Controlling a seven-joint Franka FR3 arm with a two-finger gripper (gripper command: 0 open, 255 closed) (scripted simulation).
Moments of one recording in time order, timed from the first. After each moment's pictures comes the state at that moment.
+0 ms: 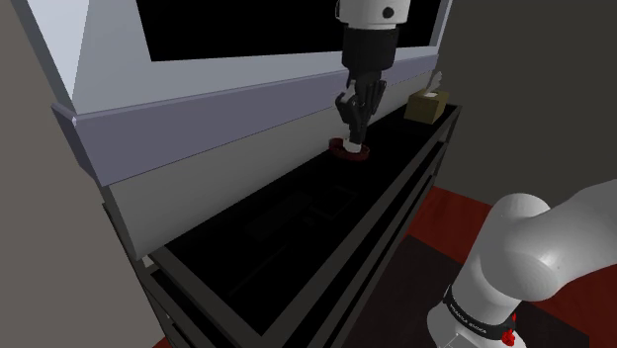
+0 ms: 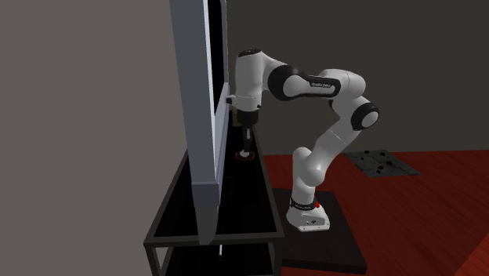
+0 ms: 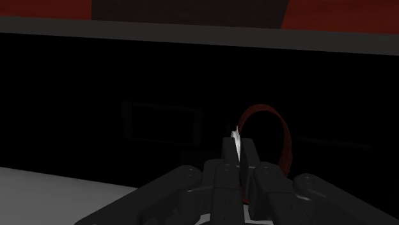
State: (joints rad) arm 0.10 -0.69 0.34 -2.07 0.11 1.40 0.23
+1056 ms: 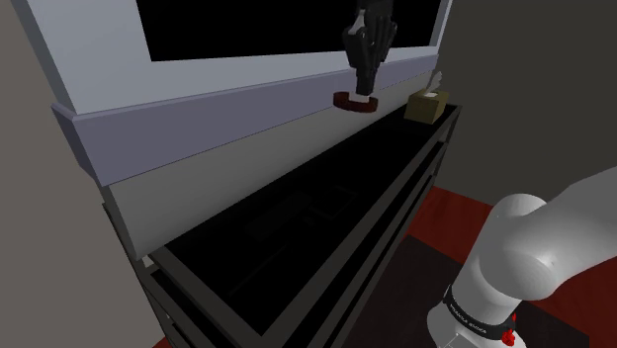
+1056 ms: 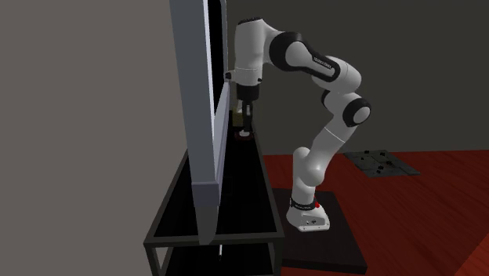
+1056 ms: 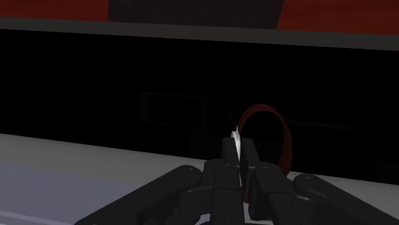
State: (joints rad) arm 0.08 -0.57 0.34 -1.76 0.08 1.20 0.23
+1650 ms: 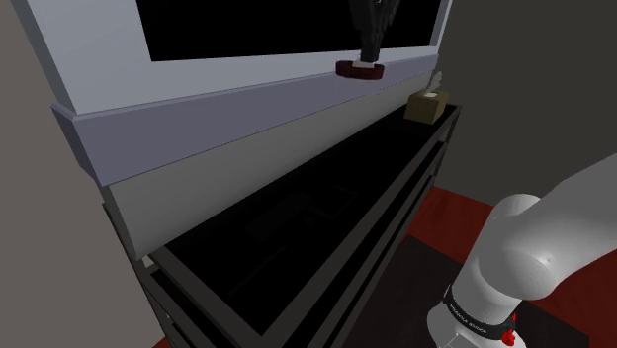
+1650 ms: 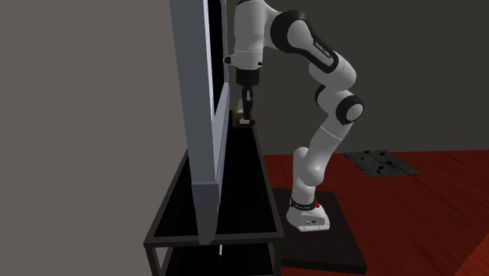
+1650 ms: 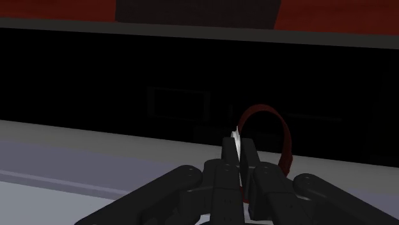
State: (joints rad) arm 0.06 -0.48 0.35 -1.54 0.06 1.08 0.25
